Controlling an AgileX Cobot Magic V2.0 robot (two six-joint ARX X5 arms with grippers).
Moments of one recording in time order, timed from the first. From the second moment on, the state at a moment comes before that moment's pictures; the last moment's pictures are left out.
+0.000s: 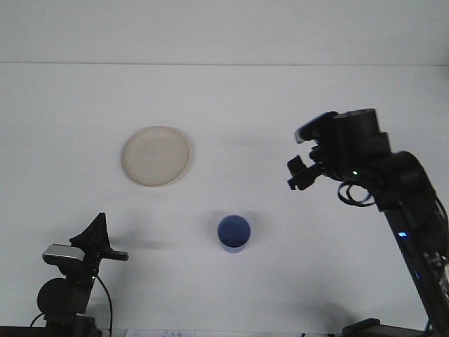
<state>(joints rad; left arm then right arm) -0.10 0.00 0.03 0.15 0.00 -0.07 0.27 1.35 1.67 -1.11 -0.14 -0.16</state>
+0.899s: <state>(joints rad) -0.10 0.00 0.04 0.14 0.00 -0.08 0.03 0.39 0.70 -0.59 -0.04 0.02</state>
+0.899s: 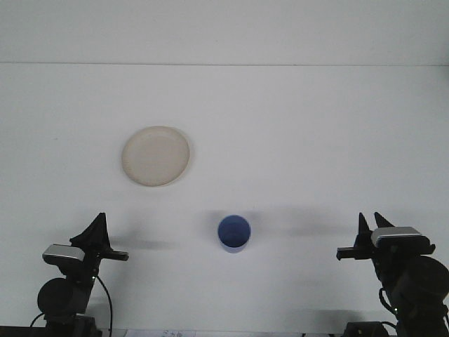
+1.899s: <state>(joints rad) -0.10 1.10 1.38 -0.95 0.12 -0.12 0.03 0.38 0.70 -0.53 -0.05 0.02</state>
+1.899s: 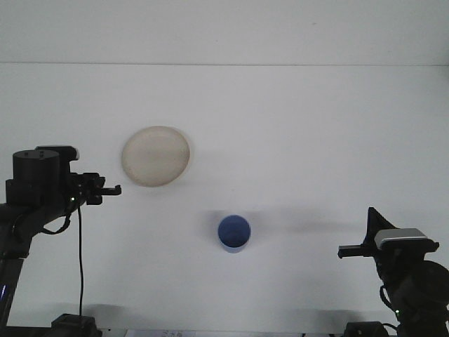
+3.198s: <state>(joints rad) -0.74 1.61 1.45 -0.77 0.26 -0.15 0.03 0.38 0.70 -0.53 -0.05 0.02</state>
